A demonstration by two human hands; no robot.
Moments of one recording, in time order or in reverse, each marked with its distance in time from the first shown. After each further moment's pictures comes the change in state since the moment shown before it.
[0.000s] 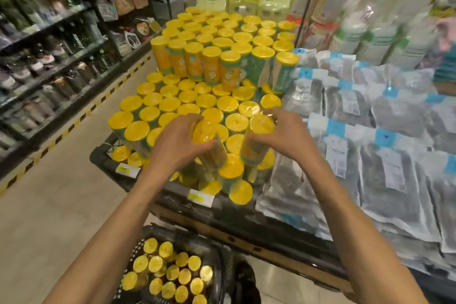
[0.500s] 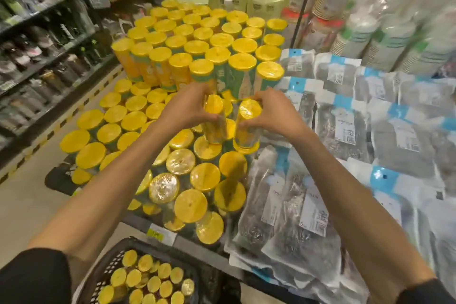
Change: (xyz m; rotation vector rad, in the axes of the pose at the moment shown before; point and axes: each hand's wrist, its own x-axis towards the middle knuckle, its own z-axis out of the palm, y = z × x) left_hand 0.202 0.074 0.061 0.189 -0.147 0.062; right_hand 0.169 0.077 -0.038 -0.064 -0.140 -0.167
